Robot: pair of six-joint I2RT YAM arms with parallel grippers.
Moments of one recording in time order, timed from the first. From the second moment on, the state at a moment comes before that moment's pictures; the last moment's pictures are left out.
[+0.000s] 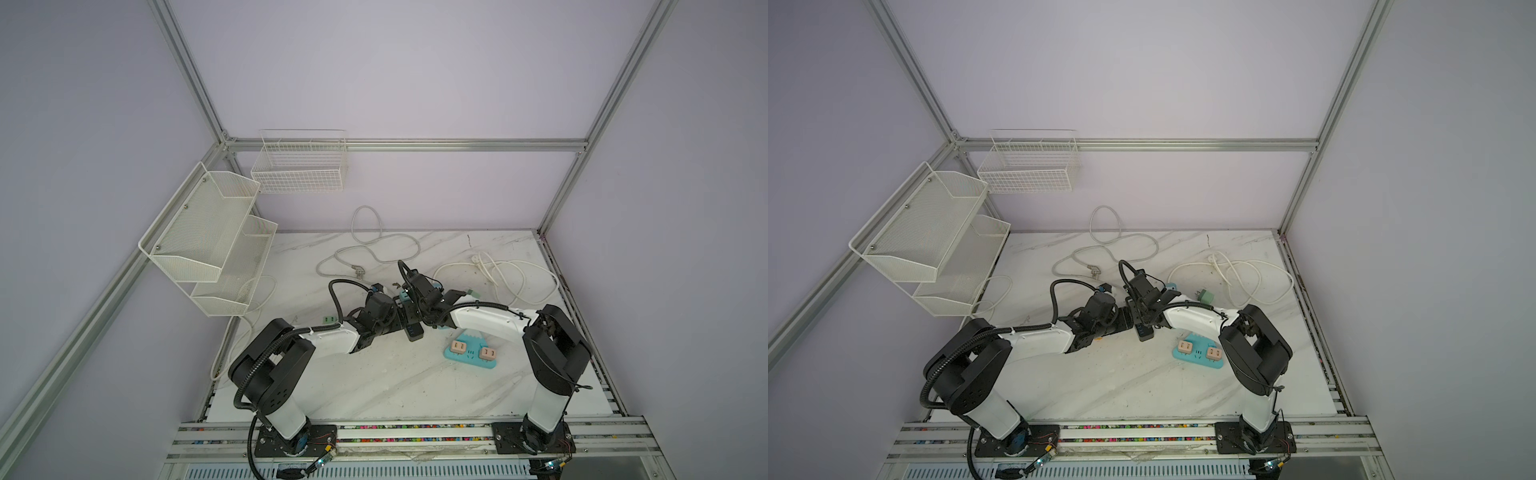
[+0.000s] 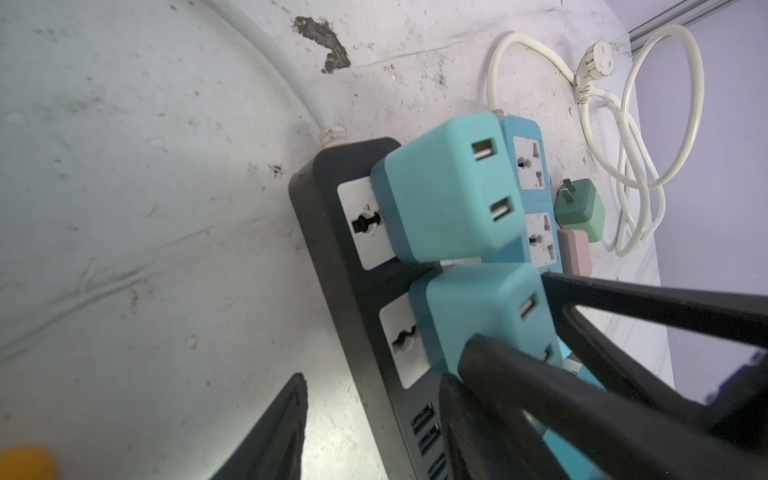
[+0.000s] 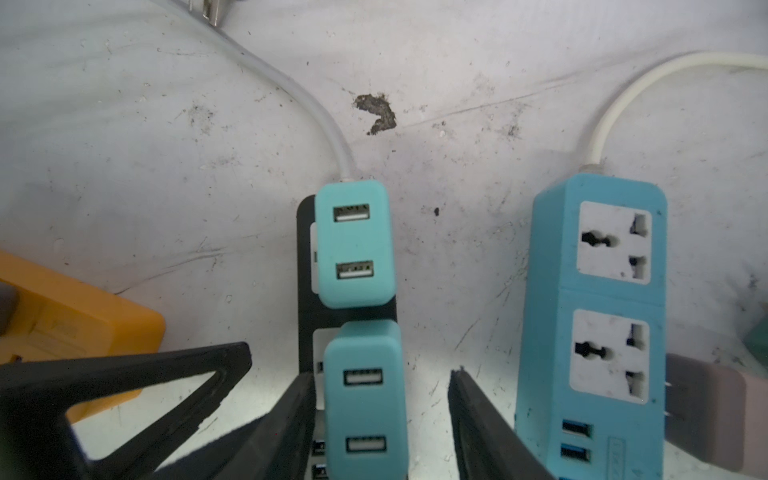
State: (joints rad) left arm -0.66 1.66 0.79 0.13 -0.01 -0.83; right arm 0.81 1.81 1.22 -0.37 0.24 0.43
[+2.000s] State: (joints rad) left arm -0.68 1.71 0.79 0.15 -0.03 -0.93; right arm 0.81 1.89 1.27 -0.39 0.20 0.38
